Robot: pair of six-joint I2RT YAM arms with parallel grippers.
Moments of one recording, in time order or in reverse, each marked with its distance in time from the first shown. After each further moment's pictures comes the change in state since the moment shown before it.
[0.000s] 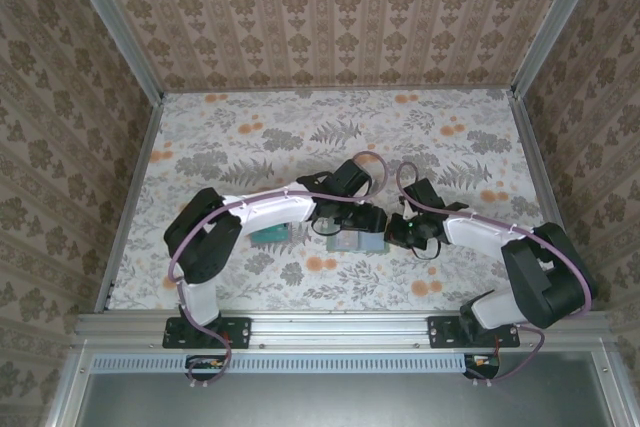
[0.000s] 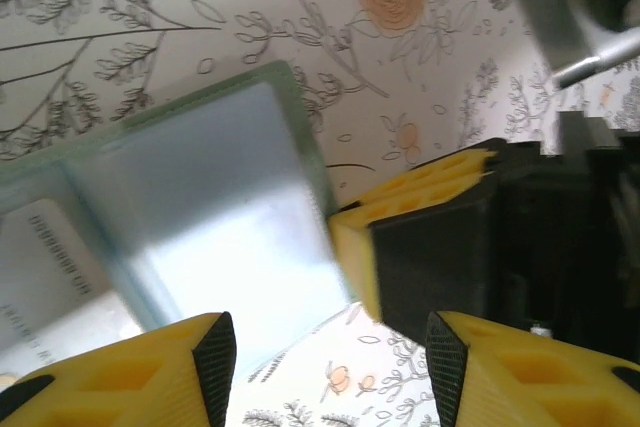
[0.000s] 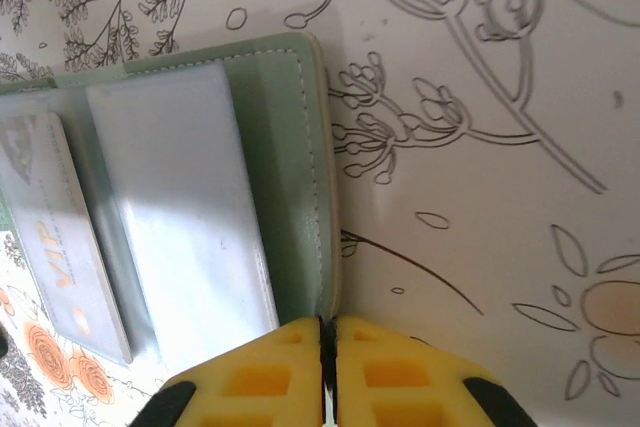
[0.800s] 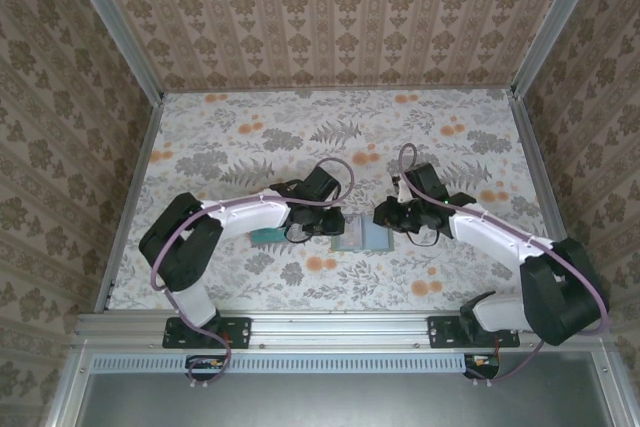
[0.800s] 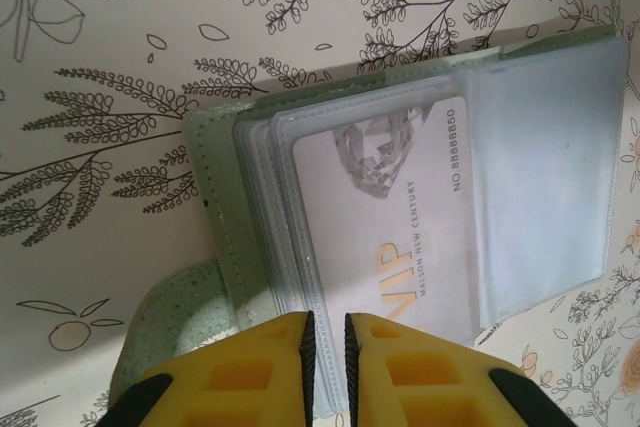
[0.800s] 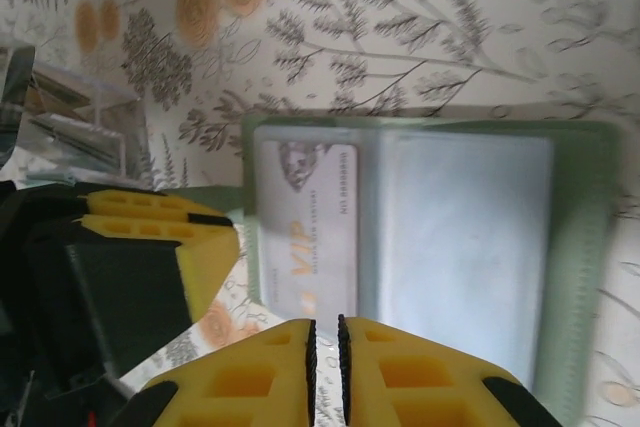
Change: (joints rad) left arm 0.103 -0.126 -0.233 0.014 -0.109 -0.031; right arm 0.029 -0.071 0.113 0.000 -0.109 0.003
